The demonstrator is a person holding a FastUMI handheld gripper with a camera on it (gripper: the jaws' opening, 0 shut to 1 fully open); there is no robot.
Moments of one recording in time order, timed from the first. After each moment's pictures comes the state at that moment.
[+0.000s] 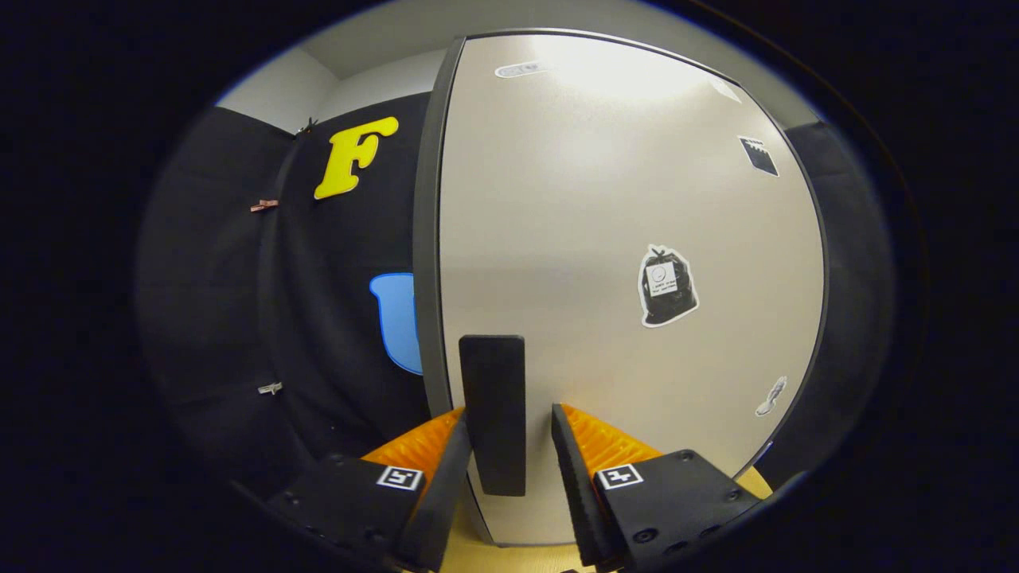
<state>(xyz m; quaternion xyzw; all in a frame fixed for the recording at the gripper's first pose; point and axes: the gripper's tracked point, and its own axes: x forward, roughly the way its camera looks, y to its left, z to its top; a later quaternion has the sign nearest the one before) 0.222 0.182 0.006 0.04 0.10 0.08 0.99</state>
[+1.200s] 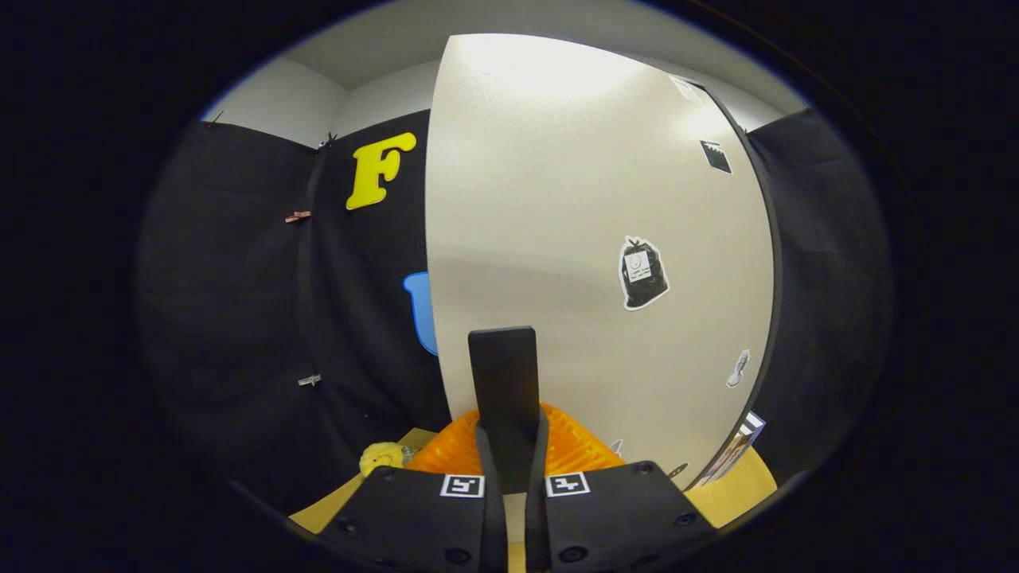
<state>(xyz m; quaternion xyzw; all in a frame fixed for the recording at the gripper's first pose) 0.120 0.147 0.023 0.06 0.10 0.13 0.98</state>
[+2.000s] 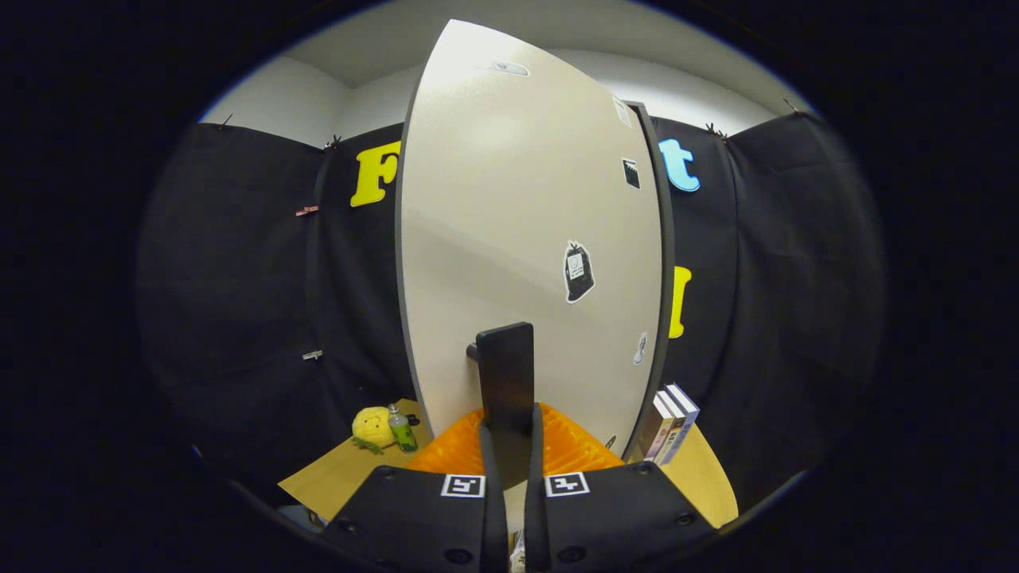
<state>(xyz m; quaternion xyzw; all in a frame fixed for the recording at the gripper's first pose) 0.043 0.045 0.032 0.05 0.12 0.13 0.98</state>
